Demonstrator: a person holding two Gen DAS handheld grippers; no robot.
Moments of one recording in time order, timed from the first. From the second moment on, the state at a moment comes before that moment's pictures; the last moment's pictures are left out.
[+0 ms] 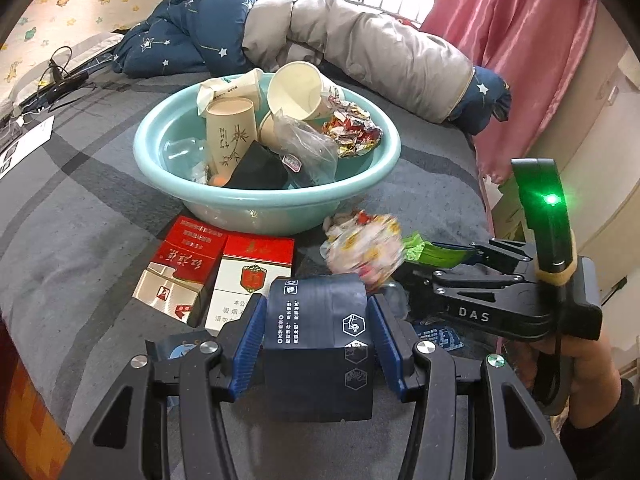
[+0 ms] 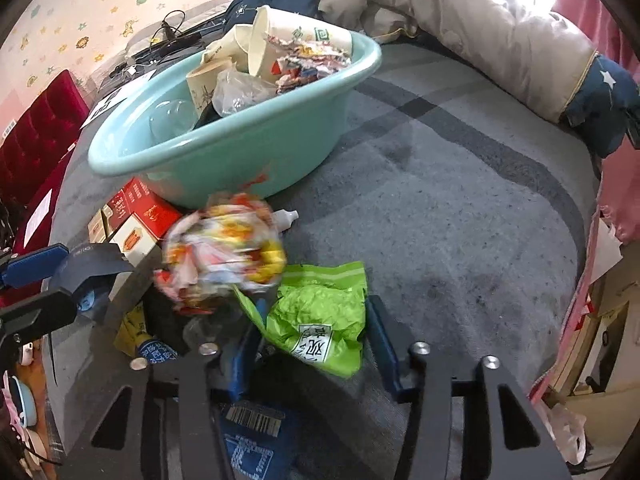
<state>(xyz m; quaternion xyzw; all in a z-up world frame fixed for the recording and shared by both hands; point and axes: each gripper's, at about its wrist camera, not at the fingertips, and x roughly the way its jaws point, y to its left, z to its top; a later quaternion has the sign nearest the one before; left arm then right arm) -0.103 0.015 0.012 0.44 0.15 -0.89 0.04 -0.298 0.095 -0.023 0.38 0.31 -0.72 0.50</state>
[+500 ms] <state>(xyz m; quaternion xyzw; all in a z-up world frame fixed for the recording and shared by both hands) -0.084 0.021 0.031 0.42 0.14 -0.90 0.04 -0.282 0.117 0.005 0.35 0.32 -0.72 0.51</state>
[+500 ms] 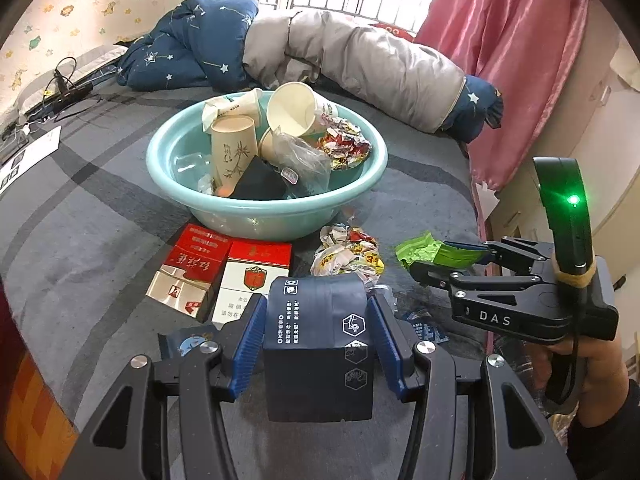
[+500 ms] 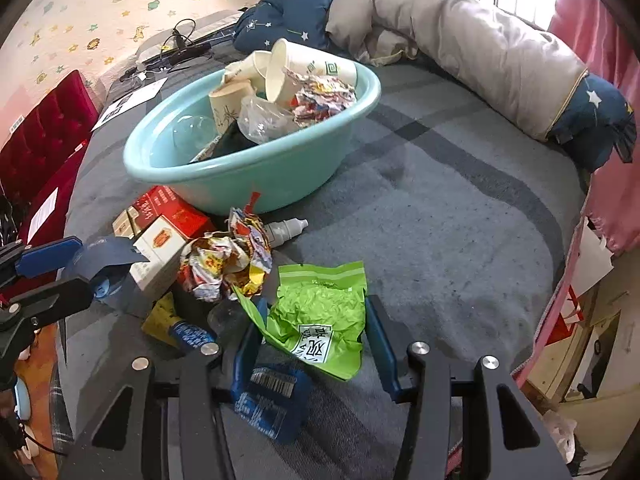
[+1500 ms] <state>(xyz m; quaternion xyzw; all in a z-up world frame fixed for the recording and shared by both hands) -0.048 0.025 0.070 0.39 0.13 -0.91 0.08 -0.236 0.149 0.075 0.28 0.32 -0.73 0.54</state>
